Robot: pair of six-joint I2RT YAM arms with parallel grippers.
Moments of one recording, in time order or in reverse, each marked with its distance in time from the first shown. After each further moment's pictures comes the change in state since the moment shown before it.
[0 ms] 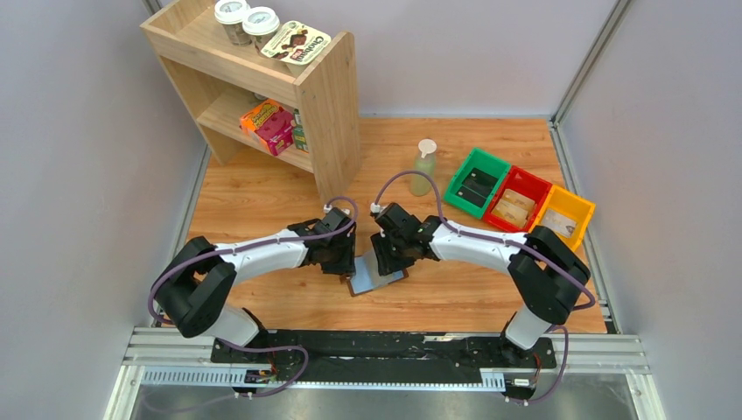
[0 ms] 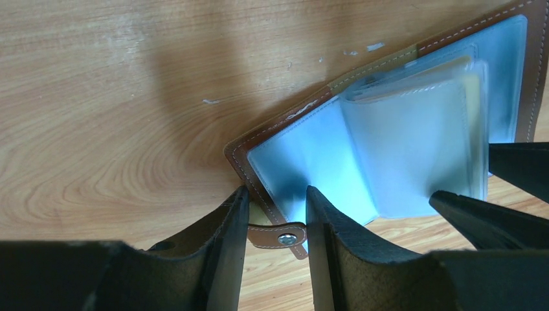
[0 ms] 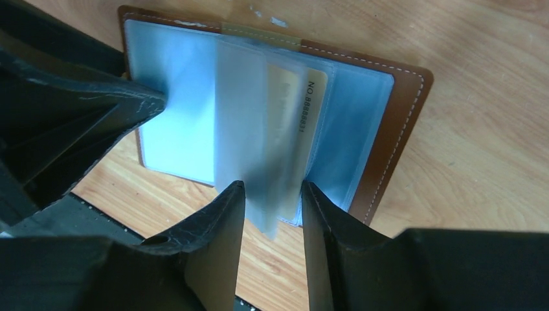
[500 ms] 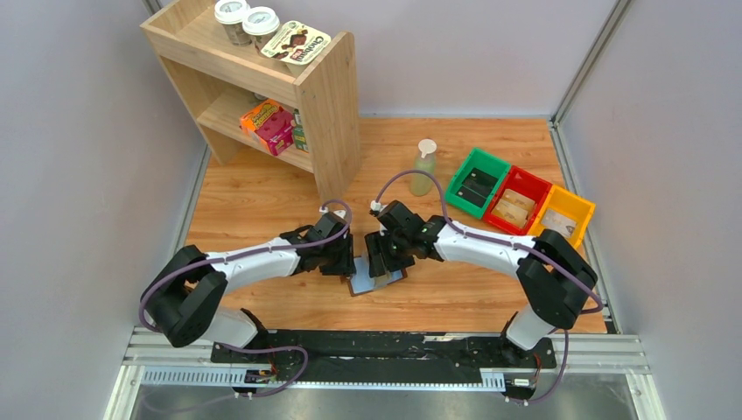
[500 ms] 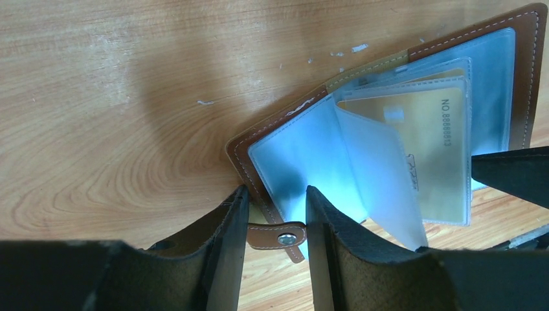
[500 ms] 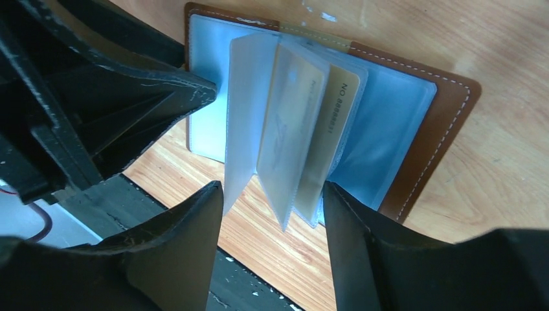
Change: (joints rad) left arm 0.004 -0.069 -0.089 0.118 0.013 -0.003; right arm -0.002 -0.049 -0.006 0.010 -0.086 0.046
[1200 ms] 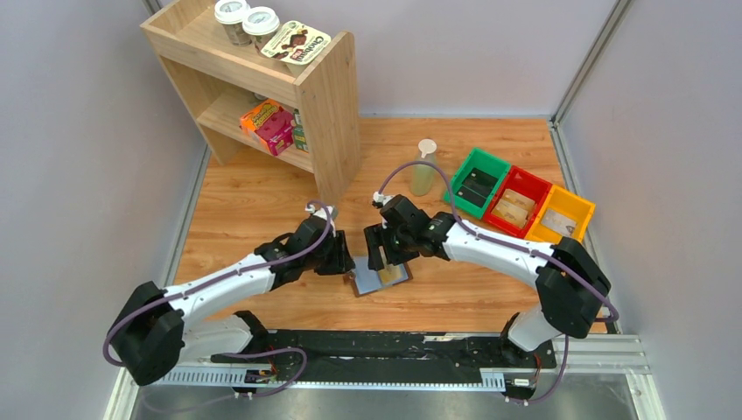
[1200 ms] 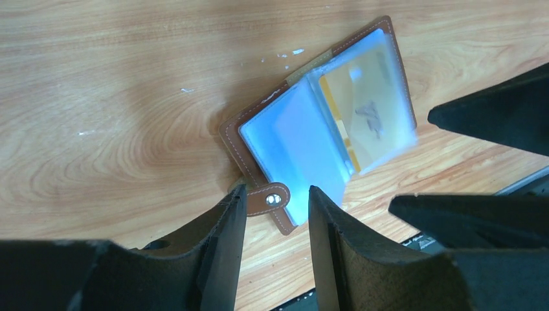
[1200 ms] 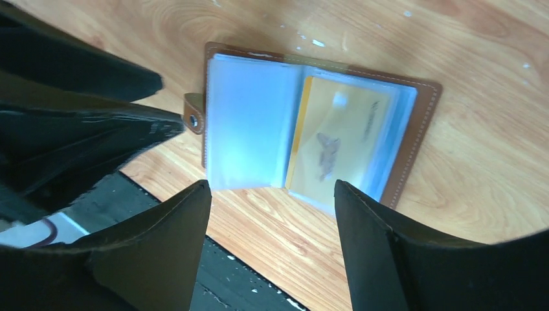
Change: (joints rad) left arm -0.006 -0.251 -0.079 0.020 -0.009 -0.032; right arm 0.005 -0.080 0.035 -0.039 0.057 -0.013
